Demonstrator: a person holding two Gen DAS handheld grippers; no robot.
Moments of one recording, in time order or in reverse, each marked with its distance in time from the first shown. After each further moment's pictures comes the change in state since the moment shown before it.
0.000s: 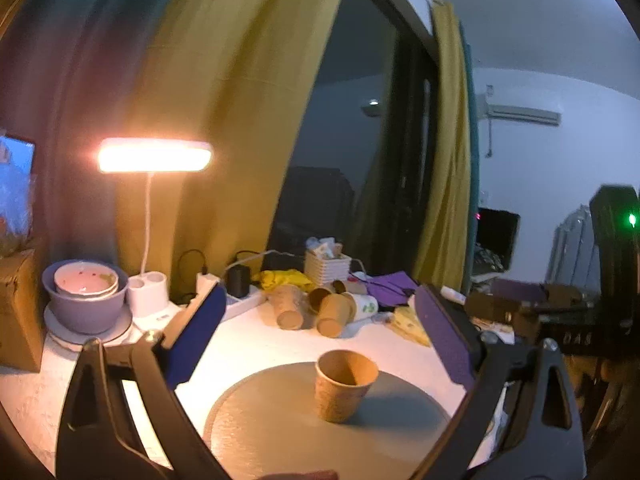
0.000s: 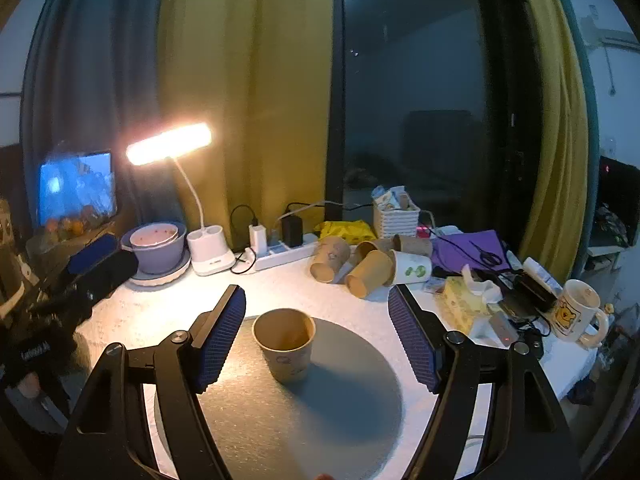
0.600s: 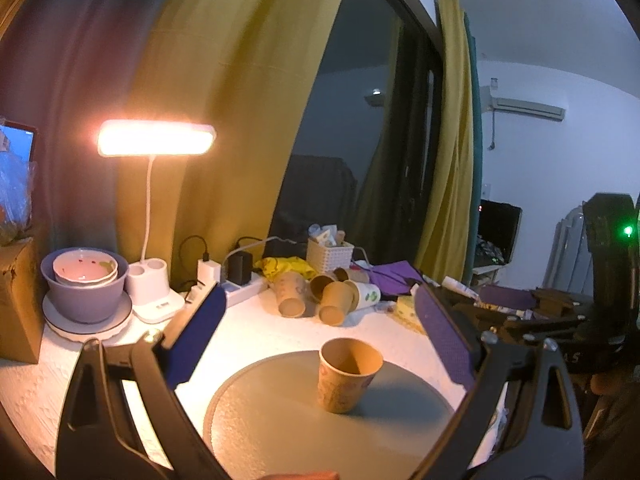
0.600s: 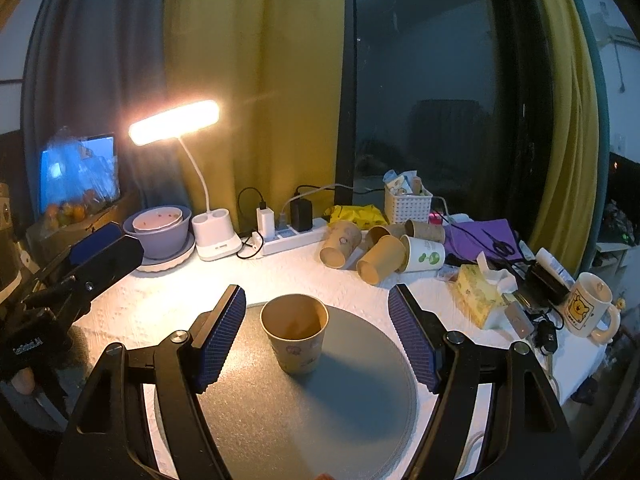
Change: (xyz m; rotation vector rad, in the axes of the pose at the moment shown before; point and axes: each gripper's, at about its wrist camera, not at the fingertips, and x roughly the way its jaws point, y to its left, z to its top) left arm 0.010 0.000 -0.008 0.002 0.045 -0.006; right arm 0.017 0.008 -0.009 -0.009 0.045 0.020
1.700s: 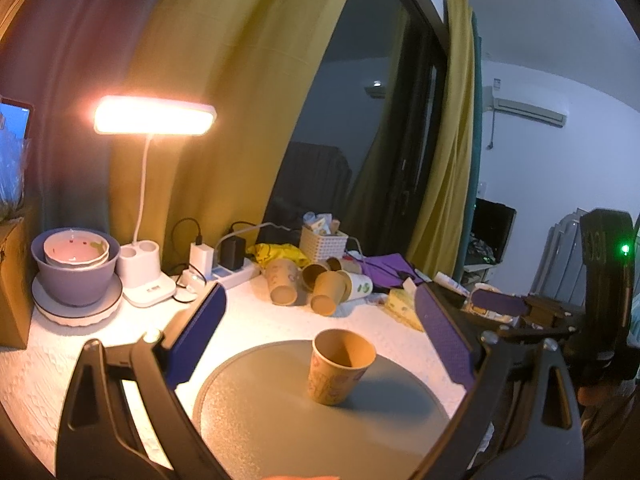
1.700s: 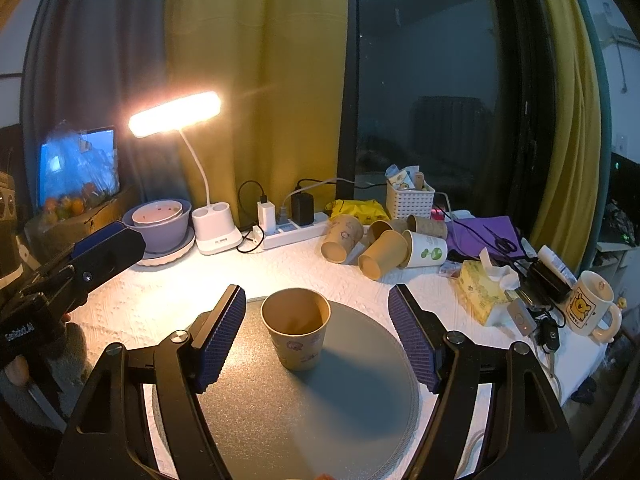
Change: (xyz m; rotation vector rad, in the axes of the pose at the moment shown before) left arm 0.003 0.006 0.000 -0.047 0.044 -0.028; right arm 0.004 0.004 -0.003 -0.009 0.015 0.000
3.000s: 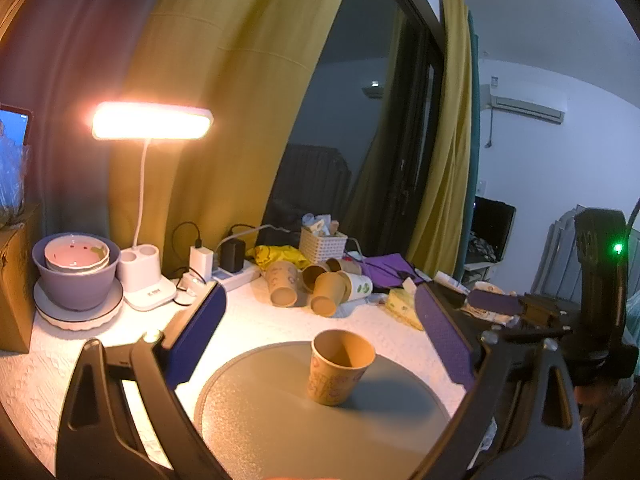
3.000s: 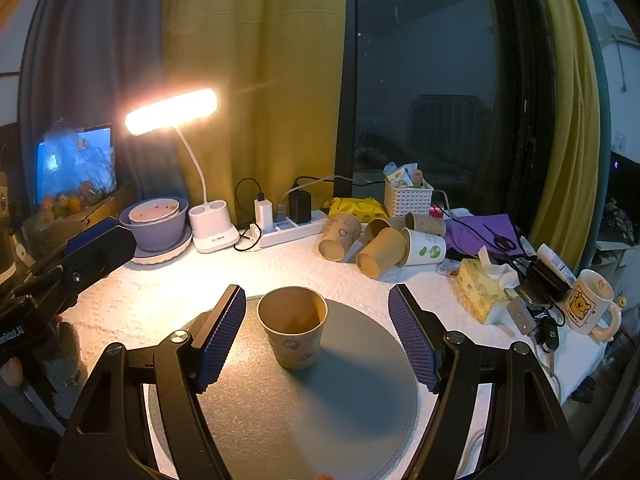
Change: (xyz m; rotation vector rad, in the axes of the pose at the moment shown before) left arm -0.001 -0.001 0.000 0.005 -0.002 0.002; right arm 0.002 -0.002 -0.002 0.003 0.004 -0.002
